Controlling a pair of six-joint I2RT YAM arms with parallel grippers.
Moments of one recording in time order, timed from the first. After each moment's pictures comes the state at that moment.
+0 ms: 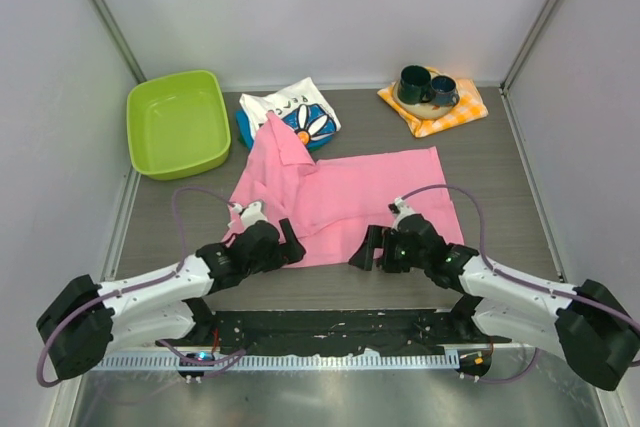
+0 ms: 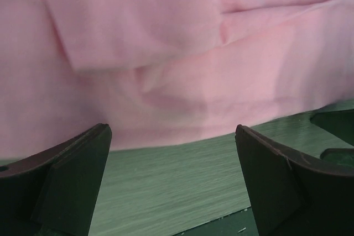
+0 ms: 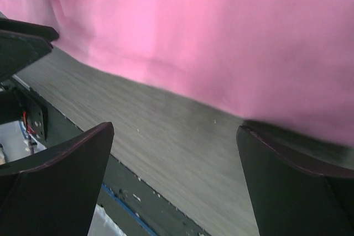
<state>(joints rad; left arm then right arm) -0.87 1.05 0.41 -0.17 -0.24 -1.02 0.73 1.02 0.31 0.00 -0.17 0.79</state>
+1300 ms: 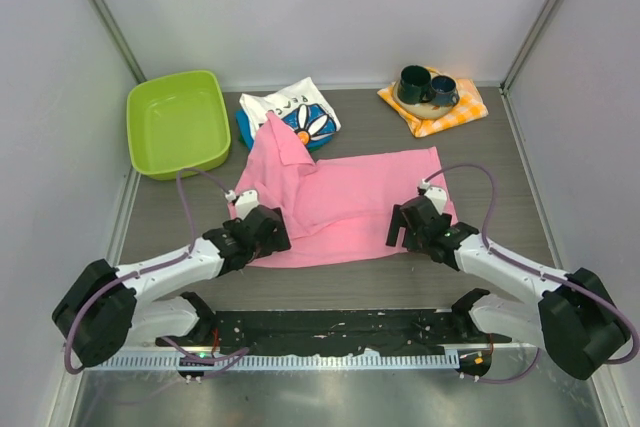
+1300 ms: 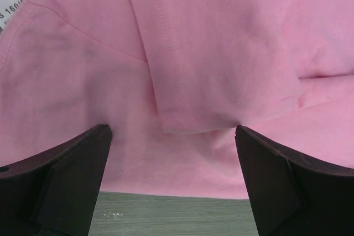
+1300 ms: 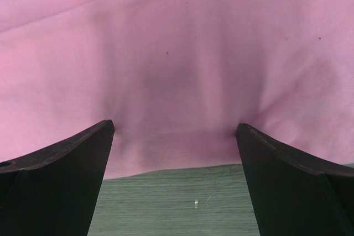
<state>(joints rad) -0.76 1.15 0.50 -0.32 -0.40 -0.89 0.57 1.09 0.47 -0.36 0.32 0.67</state>
